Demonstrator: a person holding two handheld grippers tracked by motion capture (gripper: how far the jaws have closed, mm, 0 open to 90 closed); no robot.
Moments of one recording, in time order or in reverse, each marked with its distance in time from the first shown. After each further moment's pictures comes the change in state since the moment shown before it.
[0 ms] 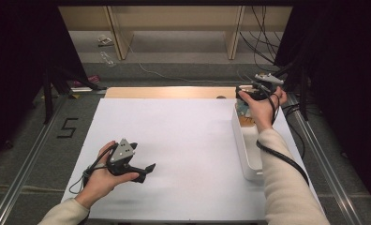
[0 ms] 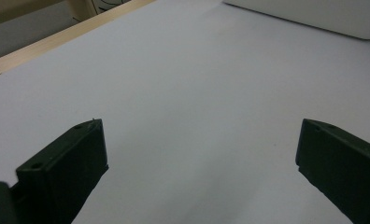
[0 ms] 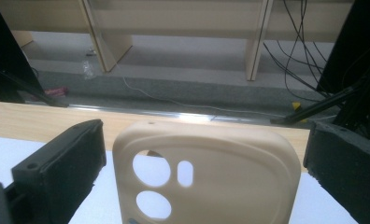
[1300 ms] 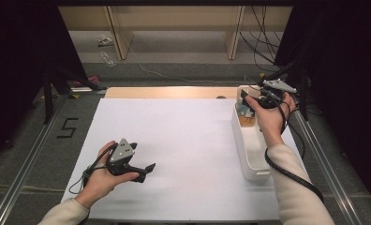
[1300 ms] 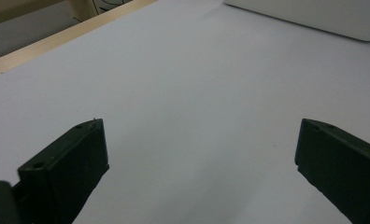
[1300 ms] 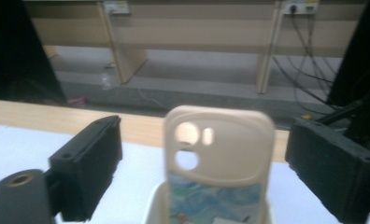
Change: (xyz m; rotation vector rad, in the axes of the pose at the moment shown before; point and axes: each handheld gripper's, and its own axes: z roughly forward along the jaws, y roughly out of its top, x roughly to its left) left arm 0.000 0.000 0.000 -0.001 0.002 -0.007; right arm 0.007 -0.003 -0.063 -0.061 0.078 -0.005
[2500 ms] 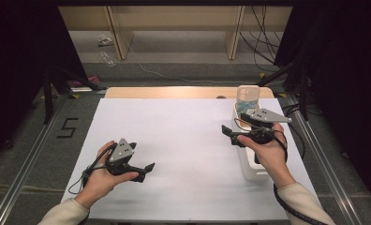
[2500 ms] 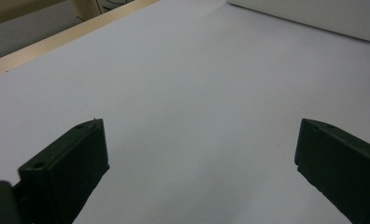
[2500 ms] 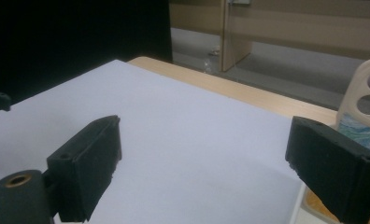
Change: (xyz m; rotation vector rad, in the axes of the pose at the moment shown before) left arm 0.001 0.000 -0.001 -0.002 0.009 -0.005; right arm 0.055 -0.046 -0.075 0.022 0.429 -0.145
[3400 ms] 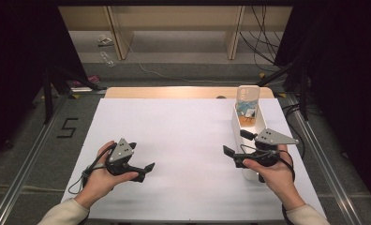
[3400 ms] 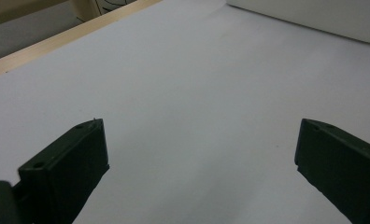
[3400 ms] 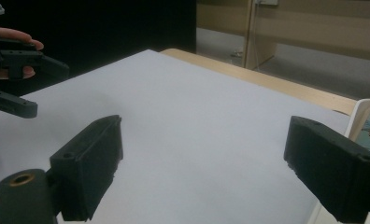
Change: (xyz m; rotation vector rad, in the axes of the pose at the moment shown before) left arm 0.000 0.000 0.000 -0.001 -0.002 0.000; right arm 0.023 -0.033 -0.032 -0.011 0.088 -0.034
